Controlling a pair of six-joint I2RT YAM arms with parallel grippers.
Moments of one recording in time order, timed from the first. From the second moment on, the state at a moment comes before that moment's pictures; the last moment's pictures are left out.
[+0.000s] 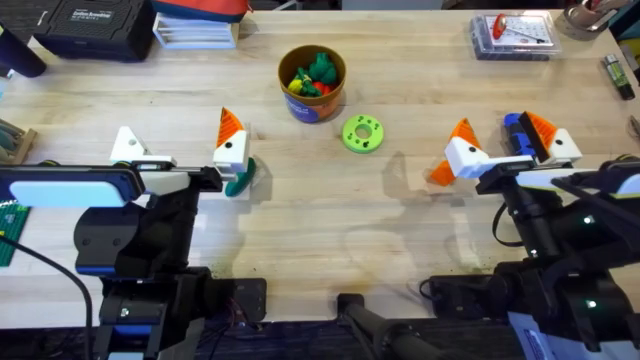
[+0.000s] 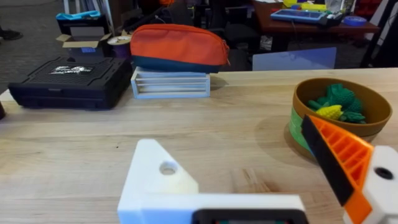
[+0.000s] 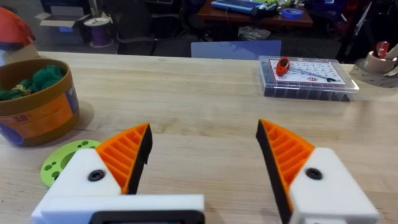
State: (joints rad) left arm -0.01 0.00 0.01 -0.02 0.00 0.00; right arm 0.00 0.00 0.01 -0.10 -0.02 0.00
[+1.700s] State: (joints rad) left arm -0.01 0.78 0.73 -0.86 0.12 0.00; right arm 0.00 0.44 0.69 -0.80 -0.02 -0.01
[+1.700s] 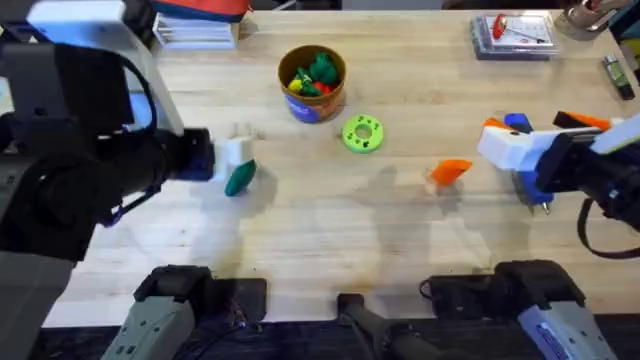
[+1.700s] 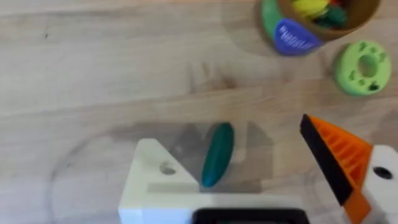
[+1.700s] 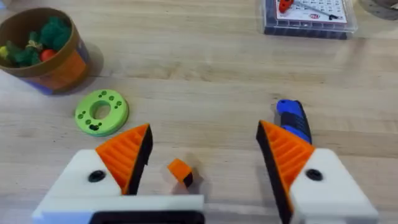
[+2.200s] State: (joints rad) left arm -0.01 0.78 0.74 -0.47 0.59 -0.01; right arm 0.00 0.44 0.69 -0.81 -0.02 -0.01
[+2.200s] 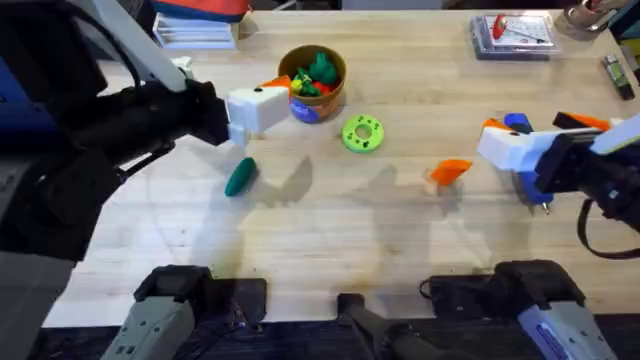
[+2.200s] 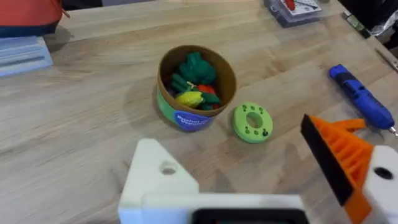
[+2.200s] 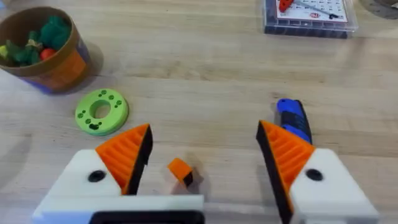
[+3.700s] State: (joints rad) left arm -0.01 0.01 0.01 -0.07 0.73 -0.03; right arm 0.00 0.44 0.69 -0.81 -0.02 -0.01
